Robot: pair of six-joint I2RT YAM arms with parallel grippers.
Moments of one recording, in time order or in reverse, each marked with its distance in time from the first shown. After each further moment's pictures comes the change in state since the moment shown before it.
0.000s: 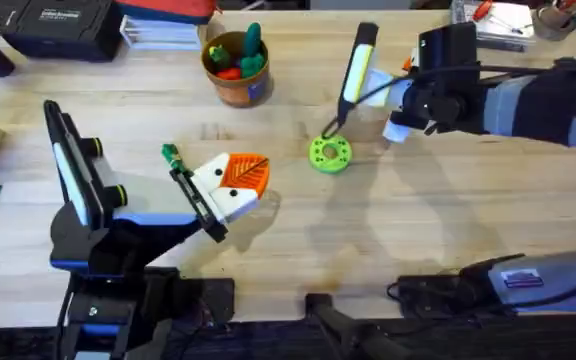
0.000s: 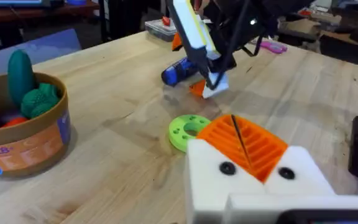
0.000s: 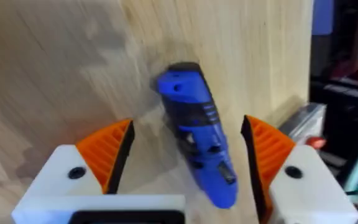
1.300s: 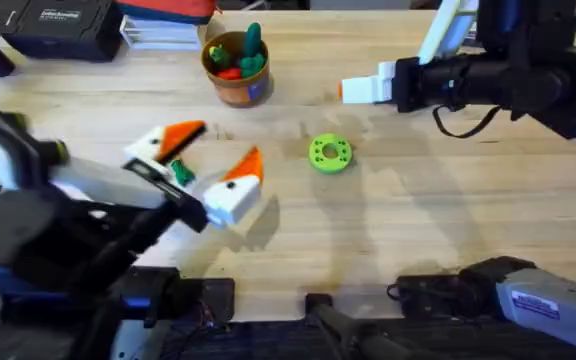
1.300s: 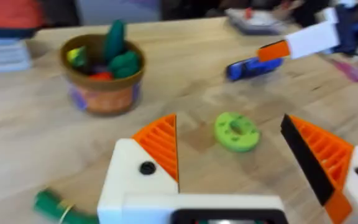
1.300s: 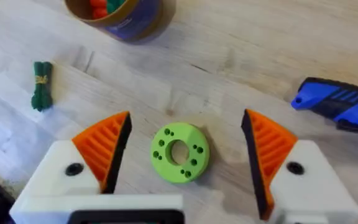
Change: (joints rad) left arm 0.000 0.070 0.304 -0.392 -0.342 -0.068; right arm 0.034 -0.348 0.119 -0.372 -0.627 1.221
